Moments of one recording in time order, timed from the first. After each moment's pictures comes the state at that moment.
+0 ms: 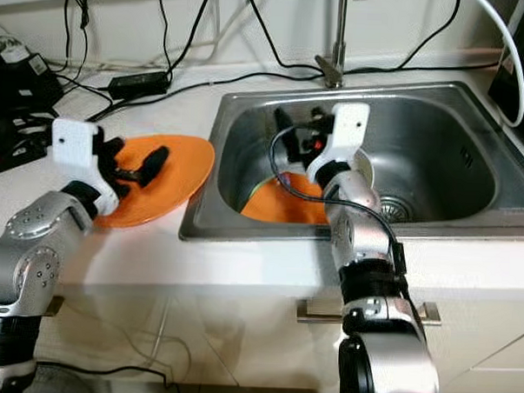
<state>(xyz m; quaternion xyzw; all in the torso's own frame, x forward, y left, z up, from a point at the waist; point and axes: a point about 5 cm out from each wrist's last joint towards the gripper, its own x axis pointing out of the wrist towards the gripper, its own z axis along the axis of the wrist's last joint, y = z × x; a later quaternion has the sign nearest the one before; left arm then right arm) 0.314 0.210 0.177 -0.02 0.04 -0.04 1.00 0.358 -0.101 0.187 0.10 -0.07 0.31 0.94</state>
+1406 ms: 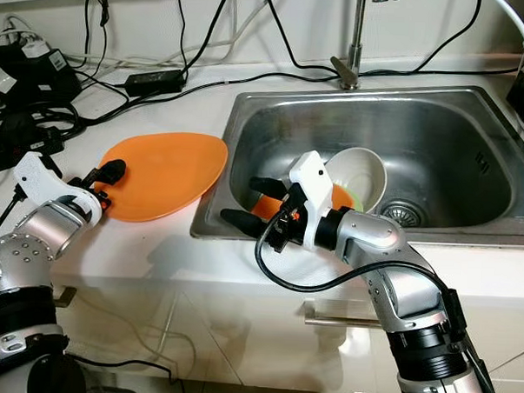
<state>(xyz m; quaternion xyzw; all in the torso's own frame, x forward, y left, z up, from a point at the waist) 0.328 0.240 0.146 -0.40 0.14 0.12 0.90 0.291 -0.103 0.184 -0.03 0.04 0.52 0.85</state>
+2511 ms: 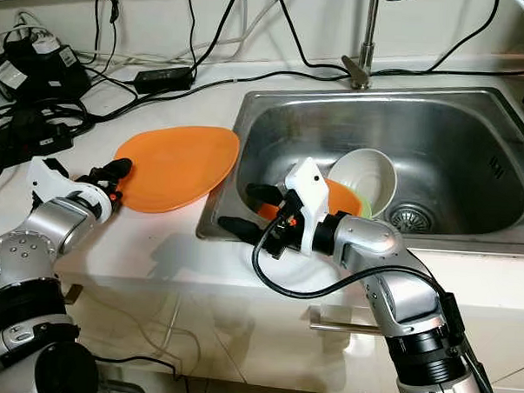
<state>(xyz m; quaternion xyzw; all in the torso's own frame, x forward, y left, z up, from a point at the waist) 0.334 0.228 0.144 -0.50 0.14 0.09 0.85 0.287 -0.100 0.180 -0.03 0.05 0.53 0.85</state>
